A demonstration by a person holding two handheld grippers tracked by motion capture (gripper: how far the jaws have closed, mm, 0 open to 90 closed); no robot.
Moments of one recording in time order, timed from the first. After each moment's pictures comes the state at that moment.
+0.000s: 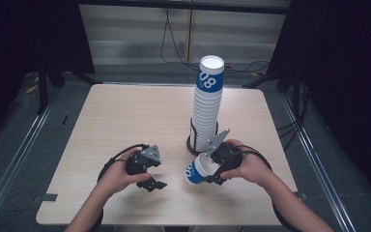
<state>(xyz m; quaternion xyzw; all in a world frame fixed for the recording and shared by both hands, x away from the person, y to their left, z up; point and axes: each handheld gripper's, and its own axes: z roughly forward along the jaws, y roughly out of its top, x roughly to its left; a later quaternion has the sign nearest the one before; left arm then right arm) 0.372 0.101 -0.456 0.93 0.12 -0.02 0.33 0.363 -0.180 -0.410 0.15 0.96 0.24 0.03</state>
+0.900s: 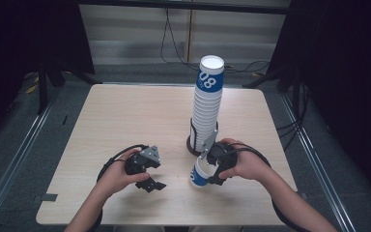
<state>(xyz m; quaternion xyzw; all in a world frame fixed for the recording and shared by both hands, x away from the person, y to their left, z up) 0.373 0.103 -0.458 0.93 0.13 -0.03 0.34 0.366 -0.166 -0.408 0.12 0.98 0.14 0.03</state>
